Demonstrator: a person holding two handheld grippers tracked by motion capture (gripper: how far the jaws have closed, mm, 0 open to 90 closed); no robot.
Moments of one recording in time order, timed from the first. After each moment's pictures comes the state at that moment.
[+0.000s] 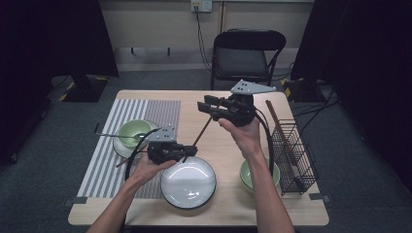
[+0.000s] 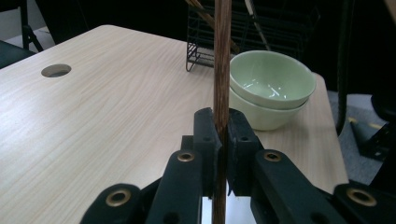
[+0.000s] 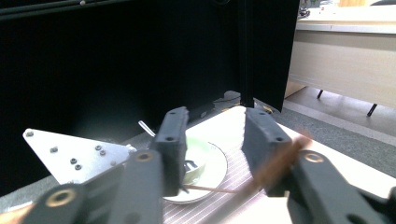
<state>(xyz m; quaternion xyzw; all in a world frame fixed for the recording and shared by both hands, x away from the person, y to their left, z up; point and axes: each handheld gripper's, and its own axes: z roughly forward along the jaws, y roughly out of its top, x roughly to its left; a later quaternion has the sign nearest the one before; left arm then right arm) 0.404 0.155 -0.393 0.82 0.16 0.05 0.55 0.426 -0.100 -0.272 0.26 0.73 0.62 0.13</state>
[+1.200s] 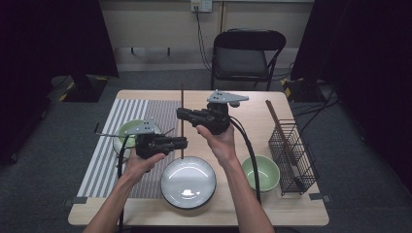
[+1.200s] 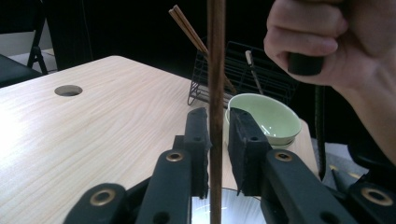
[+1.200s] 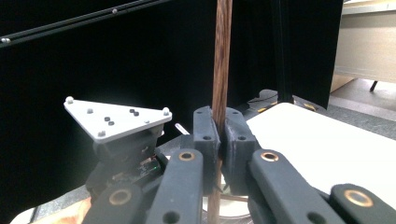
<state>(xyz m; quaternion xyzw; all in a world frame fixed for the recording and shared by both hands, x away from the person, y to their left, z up) 0.412 0.190 -0.389 0.75 0.20 0.02 0.63 0.427 -0.048 -0.304 0.26 0.72 0.64 0.05</state>
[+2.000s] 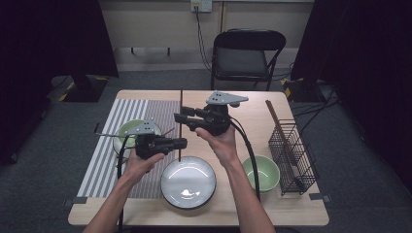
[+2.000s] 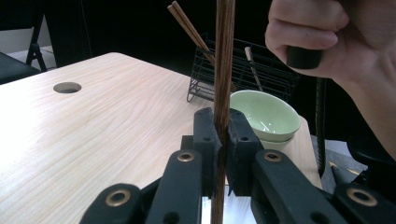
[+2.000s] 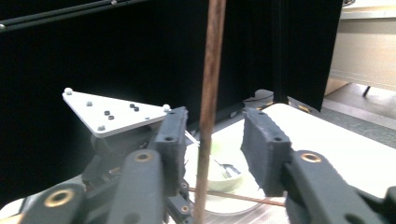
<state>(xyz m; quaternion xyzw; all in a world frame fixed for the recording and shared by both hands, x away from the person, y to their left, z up) 0.411 0.189 -0.389 0.76 0.19 0.02 0.62 0.424 -0.048 -0.302 0.24 0.73 0.63 0.07</state>
